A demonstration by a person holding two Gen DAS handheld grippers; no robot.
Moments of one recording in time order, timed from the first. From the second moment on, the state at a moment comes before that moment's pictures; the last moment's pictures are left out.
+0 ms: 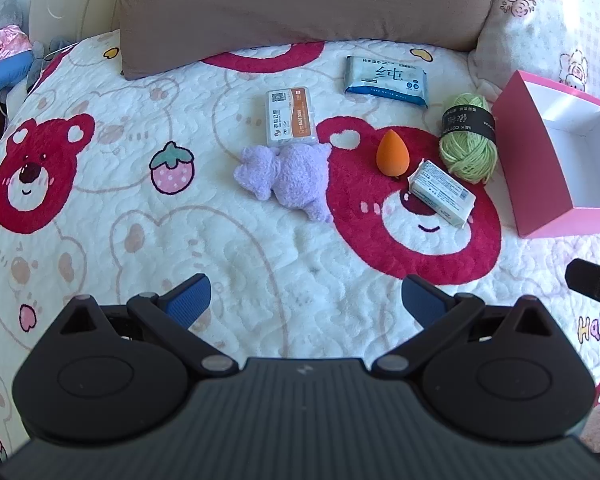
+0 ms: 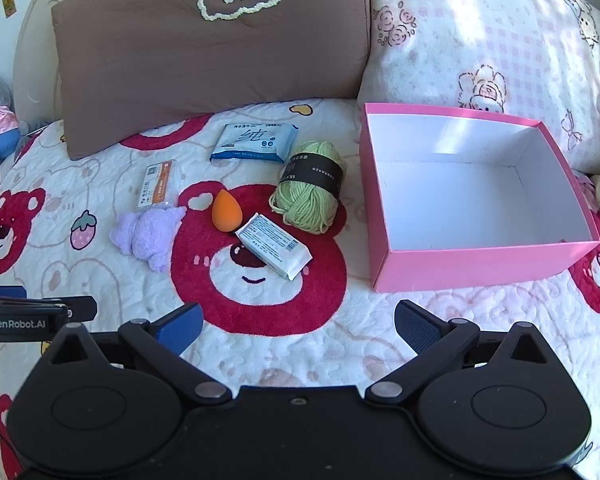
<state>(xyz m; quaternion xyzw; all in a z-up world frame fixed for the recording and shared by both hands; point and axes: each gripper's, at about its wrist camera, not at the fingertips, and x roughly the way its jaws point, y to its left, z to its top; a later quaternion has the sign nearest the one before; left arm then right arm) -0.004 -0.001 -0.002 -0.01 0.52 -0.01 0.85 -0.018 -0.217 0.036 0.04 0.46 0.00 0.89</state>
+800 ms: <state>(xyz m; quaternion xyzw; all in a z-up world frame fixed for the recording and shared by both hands) -0.003 -0.003 -0.003 -0.02 0.52 -0.03 0.85 -0.021 -0.219 0.035 0.03 0.45 -0.03 0.89</state>
